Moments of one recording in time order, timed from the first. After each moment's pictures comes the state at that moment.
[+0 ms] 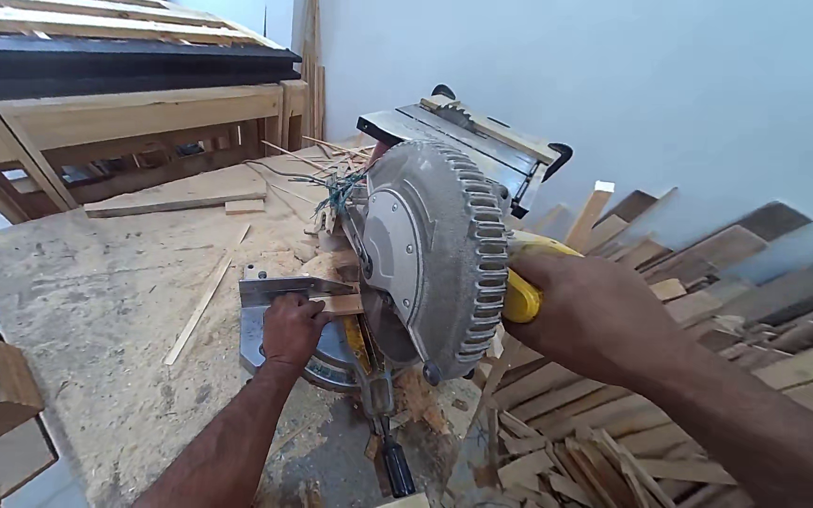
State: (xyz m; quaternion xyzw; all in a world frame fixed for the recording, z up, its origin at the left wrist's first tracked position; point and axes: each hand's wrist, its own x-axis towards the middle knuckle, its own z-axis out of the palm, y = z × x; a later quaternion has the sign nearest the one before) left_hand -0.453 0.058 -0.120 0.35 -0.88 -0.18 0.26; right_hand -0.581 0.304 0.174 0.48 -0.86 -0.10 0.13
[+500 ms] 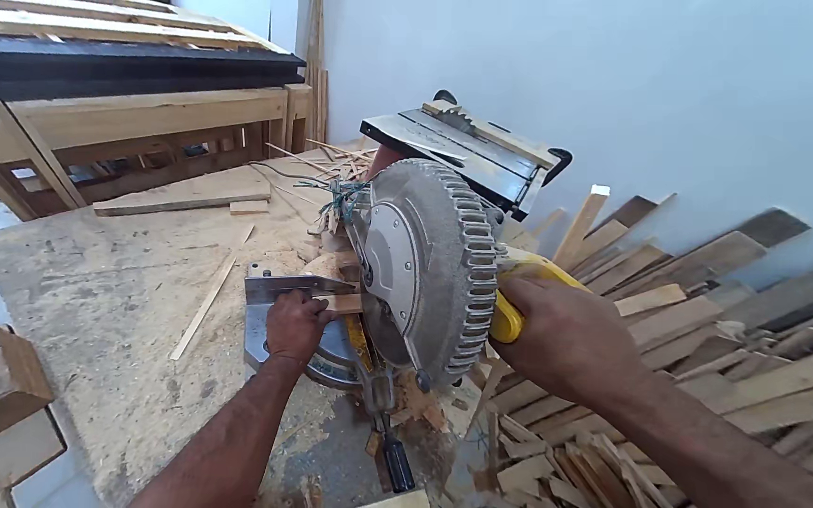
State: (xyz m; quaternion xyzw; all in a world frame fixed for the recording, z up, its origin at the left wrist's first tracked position) left_hand -0.452 0.055 -0.120 0.35 -0.89 -0.19 0.24; right_hand -0.582 0.319 0.131 0.54 -0.80 -0.03 0.24
